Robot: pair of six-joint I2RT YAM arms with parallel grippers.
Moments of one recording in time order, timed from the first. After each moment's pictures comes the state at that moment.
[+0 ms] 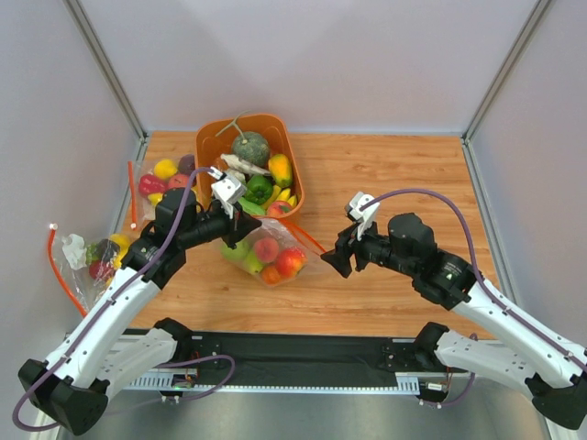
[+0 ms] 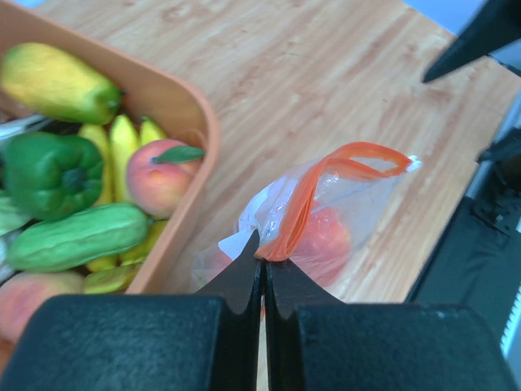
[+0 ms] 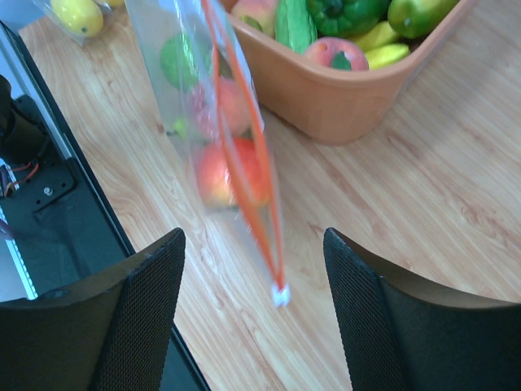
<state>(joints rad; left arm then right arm) -0.47 0.88 0.91 -0.35 0.46 0.01 0.83 0.84 0.87 -0.39 -0.14 0.06</state>
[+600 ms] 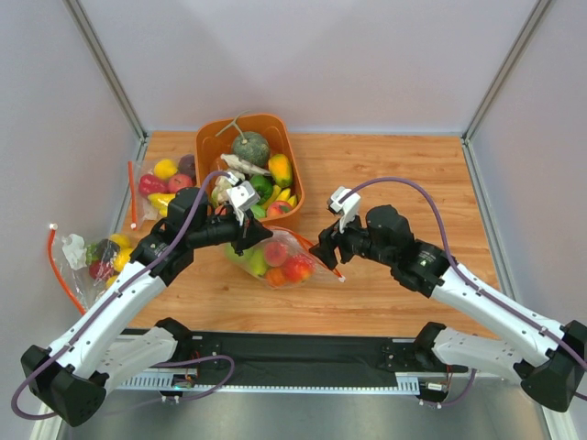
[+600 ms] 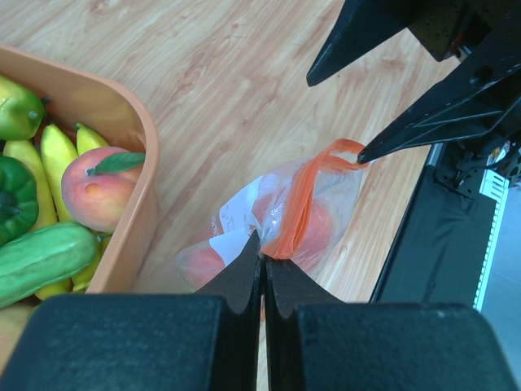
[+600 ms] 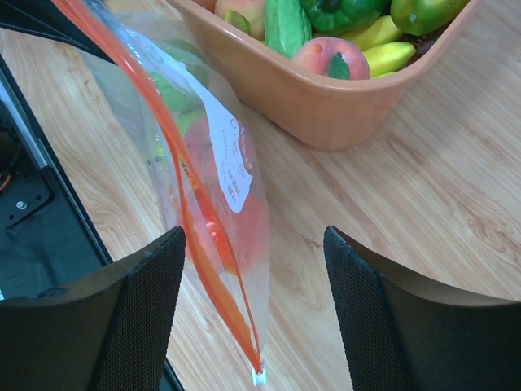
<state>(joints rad) -0.54 0.93 0.91 -0.36 0.57 0.04 0.83 0.99 0.88 -0.27 -0.12 0.06</state>
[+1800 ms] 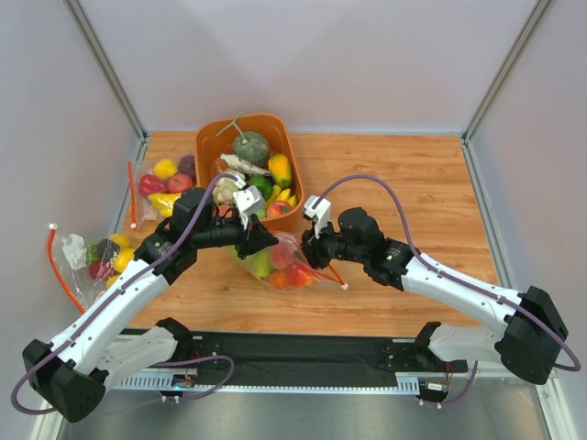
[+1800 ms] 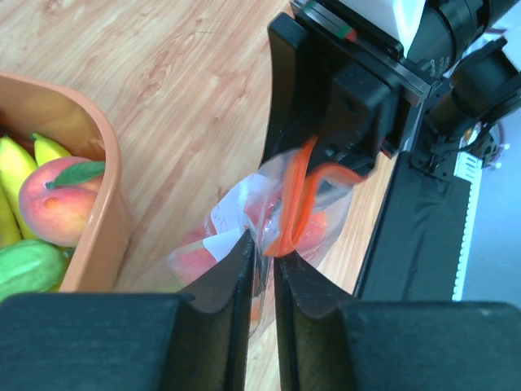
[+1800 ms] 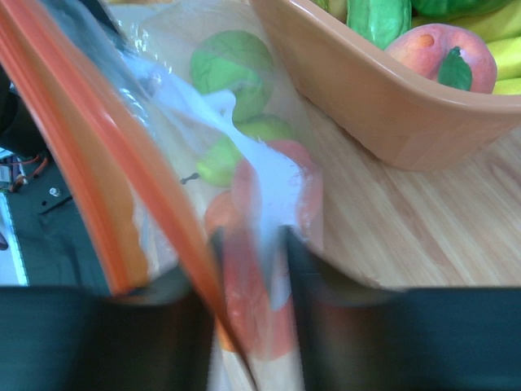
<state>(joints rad) -0.56 0.95 0.91 -0.36 0.63 0.07 0.87 1.20 0.81 -0.03 -0.26 0.11</state>
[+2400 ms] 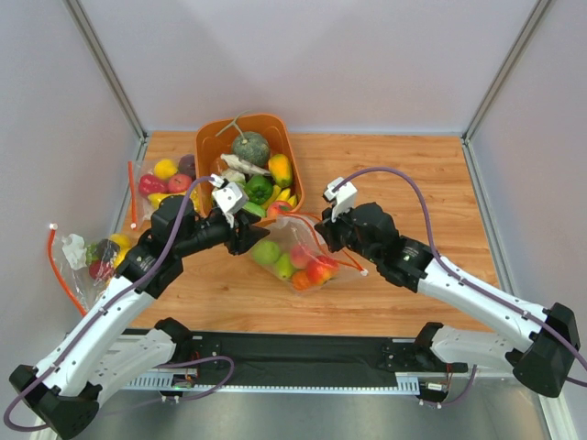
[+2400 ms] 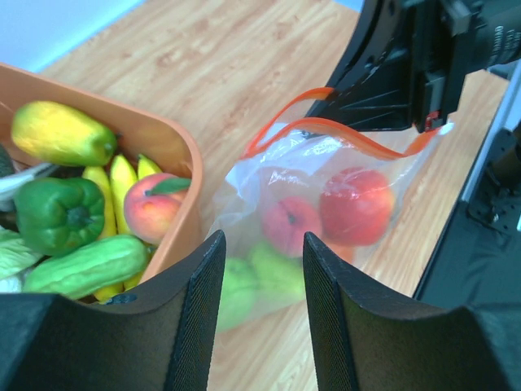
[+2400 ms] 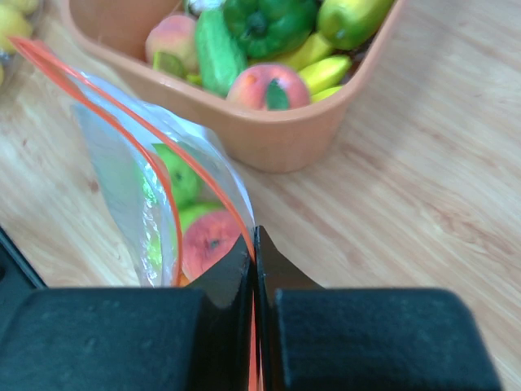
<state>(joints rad) -0.56 0.82 0.91 -0.32 0.43 0.04 0.87 1.08 0.90 -0.17 0.14 0.15</state>
